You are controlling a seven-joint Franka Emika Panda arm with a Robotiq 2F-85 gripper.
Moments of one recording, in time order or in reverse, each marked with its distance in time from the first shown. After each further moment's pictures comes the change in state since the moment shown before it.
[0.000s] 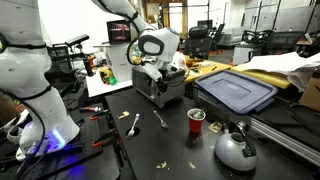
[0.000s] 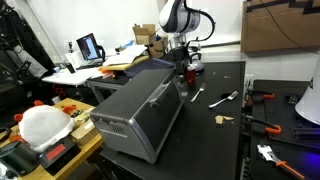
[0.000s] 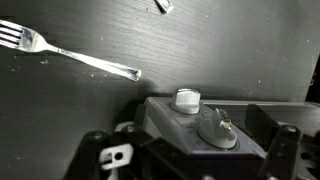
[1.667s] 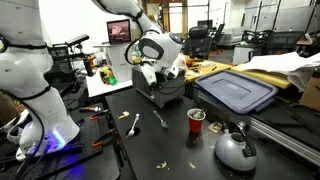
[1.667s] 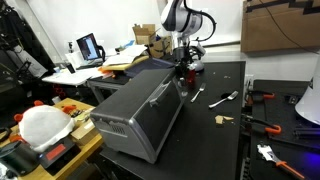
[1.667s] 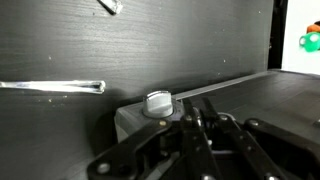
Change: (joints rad) arm -0.064 0.016 0.020 -0.002 0.220 -0.084 0.020
